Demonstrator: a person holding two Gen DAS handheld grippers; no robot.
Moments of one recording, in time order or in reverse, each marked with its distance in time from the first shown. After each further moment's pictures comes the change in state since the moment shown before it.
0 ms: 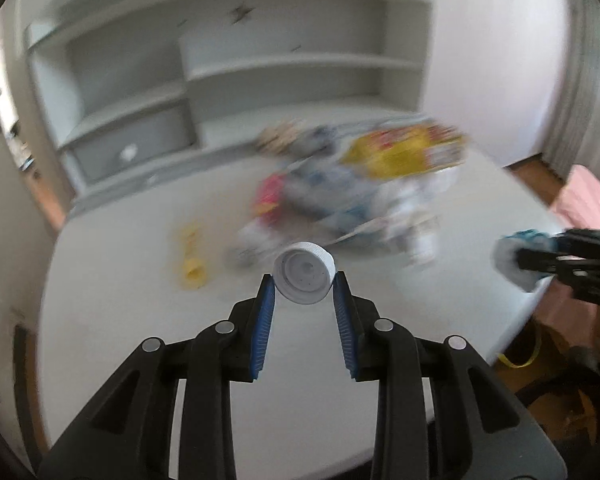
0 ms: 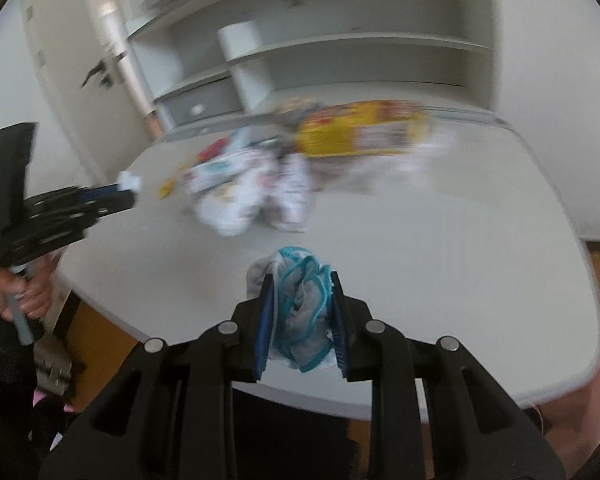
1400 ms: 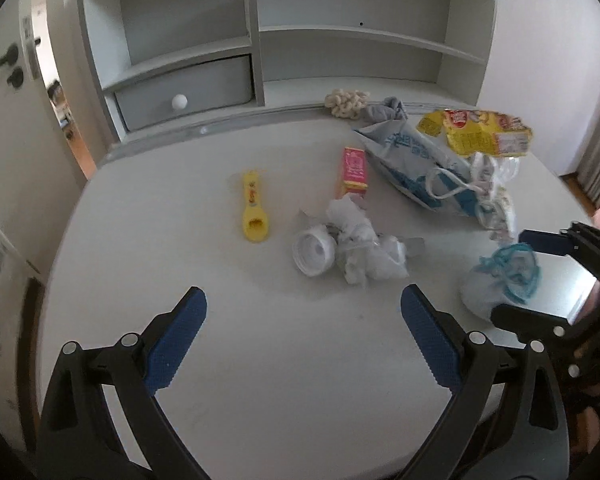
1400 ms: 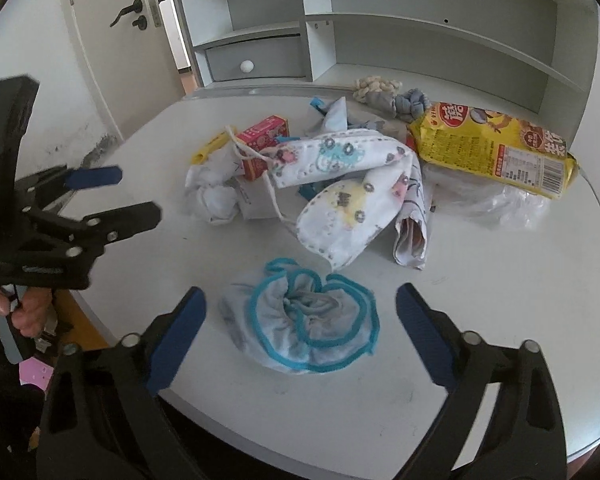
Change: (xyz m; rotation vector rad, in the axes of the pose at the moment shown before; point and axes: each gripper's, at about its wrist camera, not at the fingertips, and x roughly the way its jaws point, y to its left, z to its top) left arm 0.030 0.057 -0.032 -0.121 0.079 0.175; right arm 0.086 0.094 0.018 -0.210 0.094 0.049
